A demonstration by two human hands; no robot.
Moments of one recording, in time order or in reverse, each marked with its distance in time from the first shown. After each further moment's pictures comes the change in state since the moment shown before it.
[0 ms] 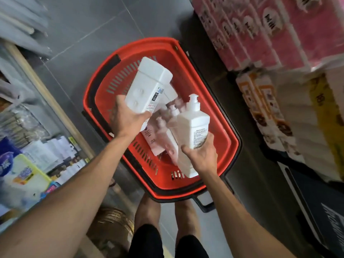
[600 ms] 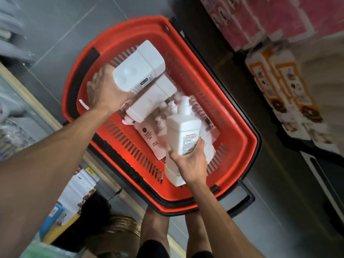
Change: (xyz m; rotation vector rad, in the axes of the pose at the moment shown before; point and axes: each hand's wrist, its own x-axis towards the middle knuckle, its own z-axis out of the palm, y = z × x) left_hand 0.123 0.001 0.024 0.539 -0.036 0.324; right_hand 0.017 0.019 0.079 0.142 0.018 0.129
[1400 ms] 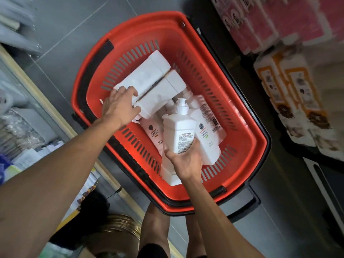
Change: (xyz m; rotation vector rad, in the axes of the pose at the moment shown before) left_hand -0.033 -0.035 0.026 0.094 -0.289 0.123; right_hand -0.005 -0.003 0.036 -0.016 -0.036 0.008
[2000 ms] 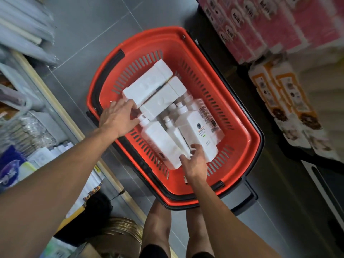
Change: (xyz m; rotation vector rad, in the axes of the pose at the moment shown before) left_hand -0.064 -0.008 -0.020 0.122 -0.013 0.028; right_hand -0.017 0.031 -0.011 -0.106 -0.051 0.031
